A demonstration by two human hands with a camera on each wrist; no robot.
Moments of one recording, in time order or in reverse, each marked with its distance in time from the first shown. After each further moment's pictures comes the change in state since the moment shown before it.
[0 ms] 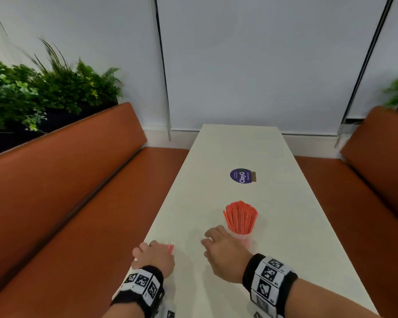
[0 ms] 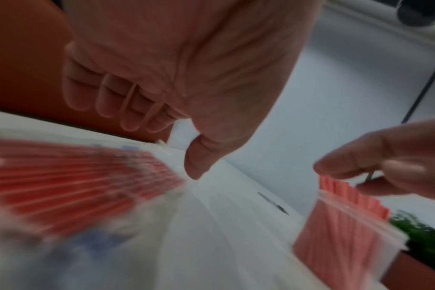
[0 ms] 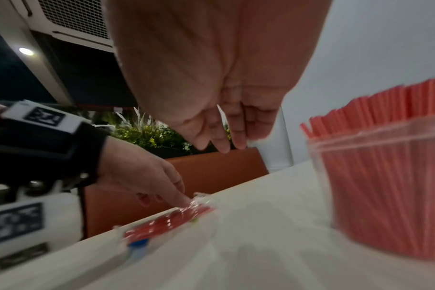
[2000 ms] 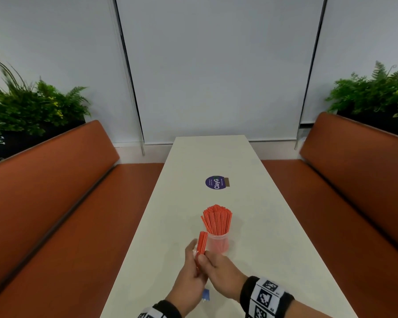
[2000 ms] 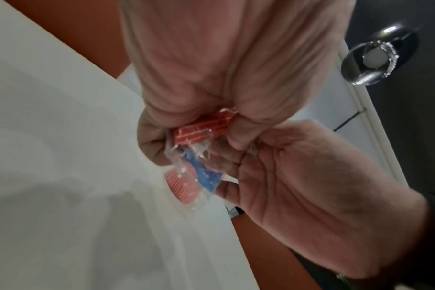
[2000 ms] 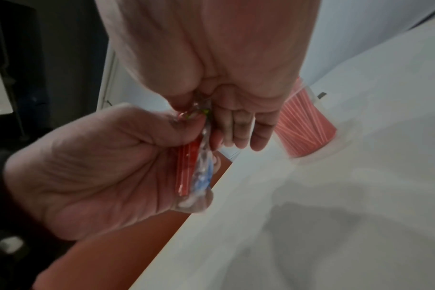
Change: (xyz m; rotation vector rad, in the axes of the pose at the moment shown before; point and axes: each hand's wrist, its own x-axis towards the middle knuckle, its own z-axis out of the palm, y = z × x) left_hand -0.090 0.048 0.014 -0.844 -0.379 0.768; right_hand -0.046 -0.023 -0.006 1.069 0.071 0.472
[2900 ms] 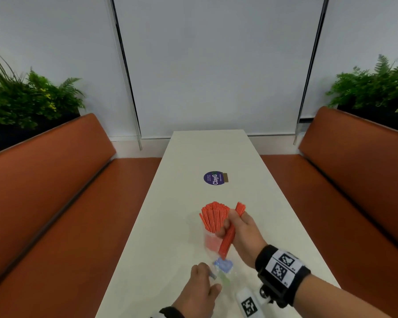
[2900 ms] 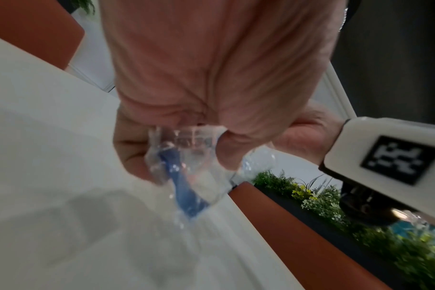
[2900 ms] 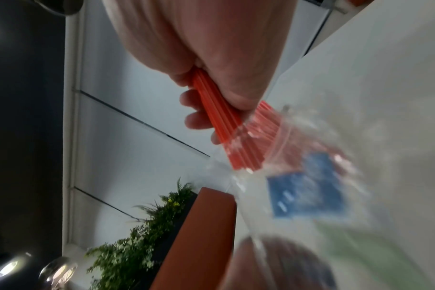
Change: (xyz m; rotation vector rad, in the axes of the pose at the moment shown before) left_hand 0.004 -0.015 0.019 0.511 -0.118 -0.019; right_hand 0.025 -0.011 -0.060 0.789 0.444 0.111
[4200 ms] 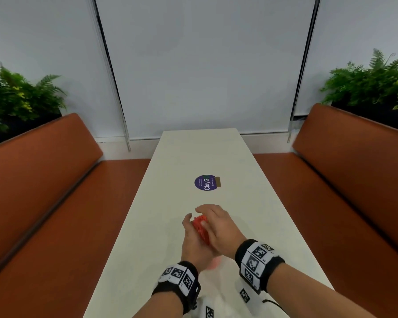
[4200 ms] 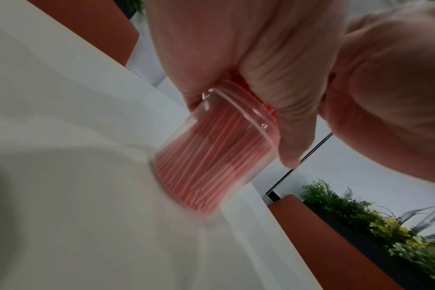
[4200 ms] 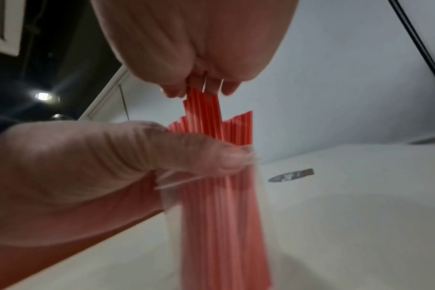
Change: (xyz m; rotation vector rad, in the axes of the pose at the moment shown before) left_hand 0.136 0.025 -0.025 -0.838 0.212 -0.091; right_hand 0.085 0.017 -0.013 -1.104 -0.239 -0.637
